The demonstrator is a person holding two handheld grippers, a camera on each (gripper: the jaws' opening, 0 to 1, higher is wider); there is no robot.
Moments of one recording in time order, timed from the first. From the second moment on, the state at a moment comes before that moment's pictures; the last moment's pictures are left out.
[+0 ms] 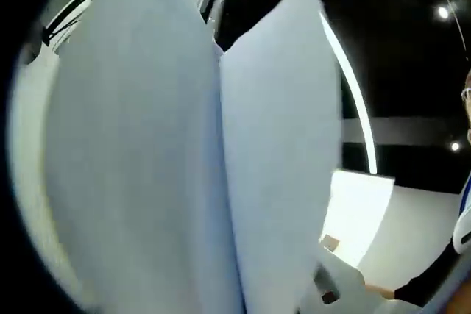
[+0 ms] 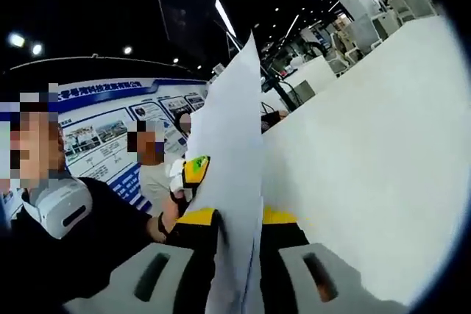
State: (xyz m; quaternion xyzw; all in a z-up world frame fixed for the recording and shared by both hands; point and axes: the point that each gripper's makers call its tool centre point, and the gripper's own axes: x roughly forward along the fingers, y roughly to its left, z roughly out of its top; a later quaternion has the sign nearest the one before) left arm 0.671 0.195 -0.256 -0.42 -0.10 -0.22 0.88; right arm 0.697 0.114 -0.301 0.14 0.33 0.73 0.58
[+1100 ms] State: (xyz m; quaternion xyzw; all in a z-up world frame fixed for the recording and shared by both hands) left arm 0.669 0.190 -0.255 -0.41 -0.10 -0.23 0.88; right arm 0.679 0.110 -0.297 0.13 0.34 0.73 0.58
